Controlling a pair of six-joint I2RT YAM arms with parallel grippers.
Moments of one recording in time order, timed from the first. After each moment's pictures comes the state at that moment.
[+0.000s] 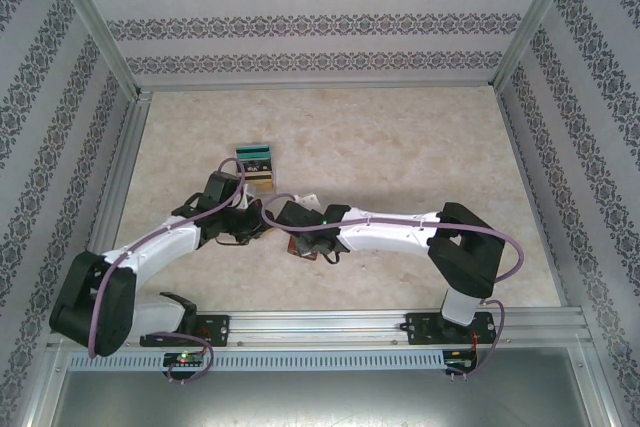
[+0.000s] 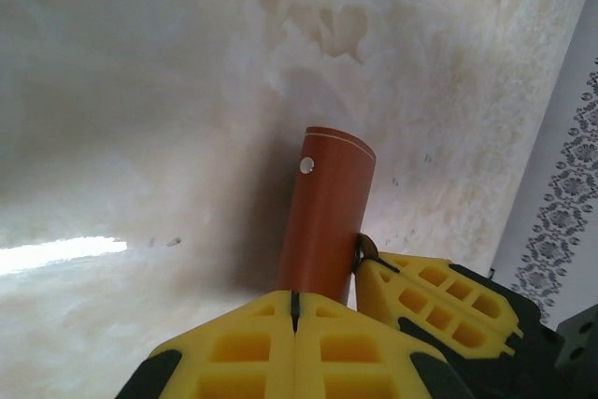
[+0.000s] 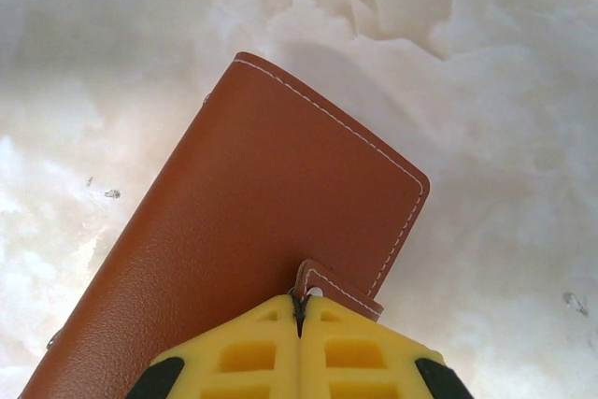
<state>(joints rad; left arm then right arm) -0.36 1.28 0.58 -0.22 0.58 -0.93 1.09 1.75 1.13 -0.60 0.30 0.71</state>
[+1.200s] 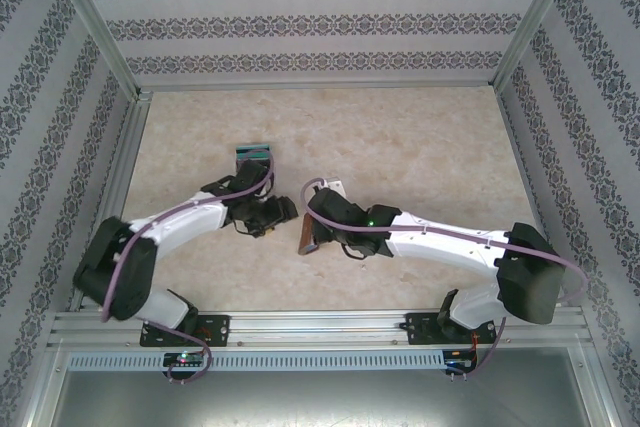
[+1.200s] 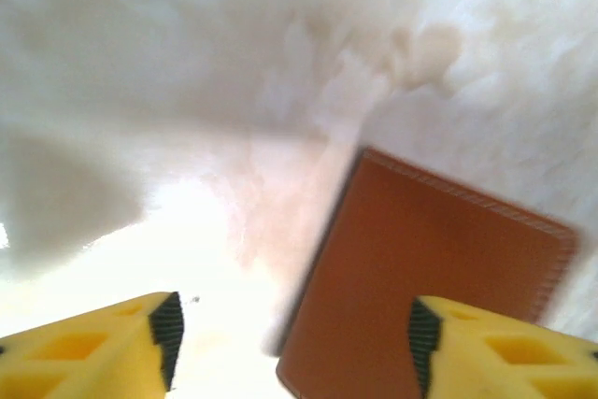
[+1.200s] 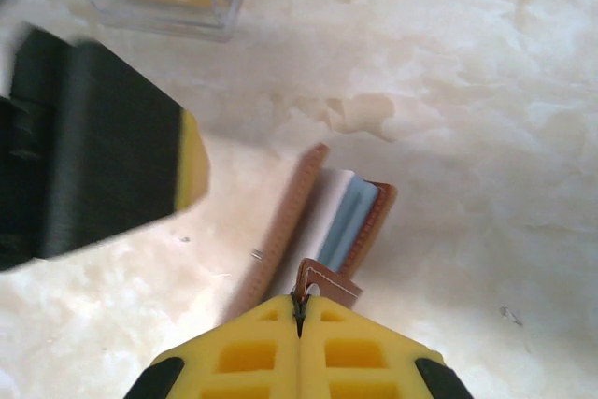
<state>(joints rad) -0.49 1.44 0.84 -0.49 0.28 -0.90 1.03 1.43 0.95 -0.44 0.25 0.70</state>
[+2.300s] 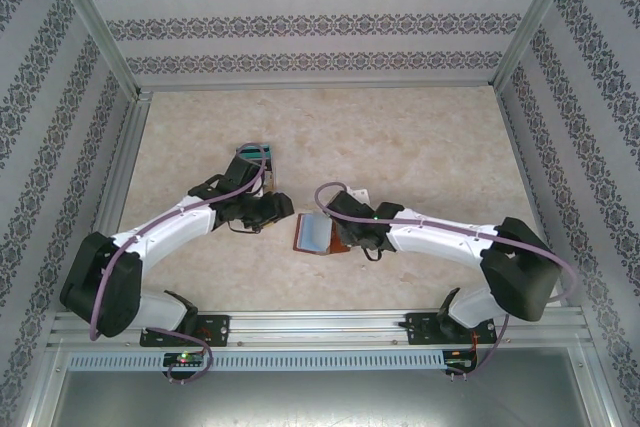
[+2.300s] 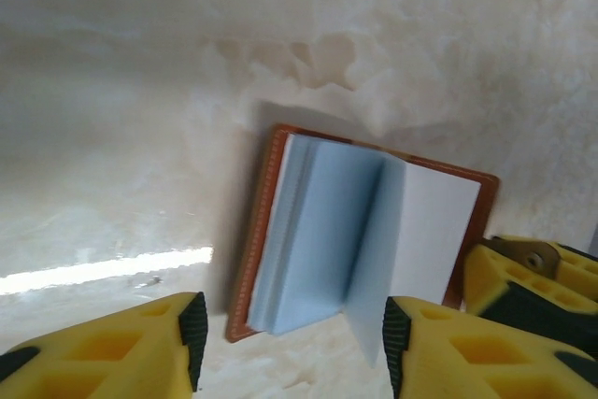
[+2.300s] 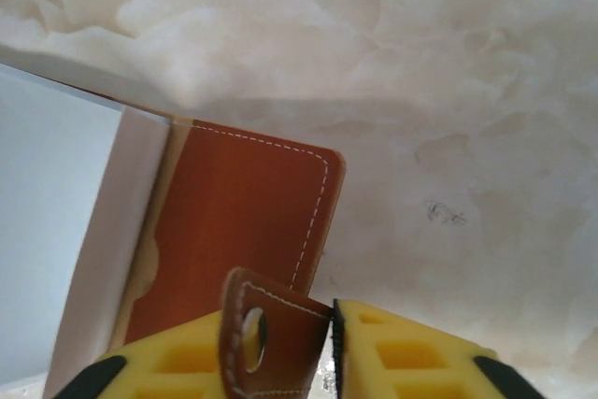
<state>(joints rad) -0.48 1.38 0.81 -0.43 0.39 -0.83 0.91 1.47 0.84 -0.57 0.29 0.73</state>
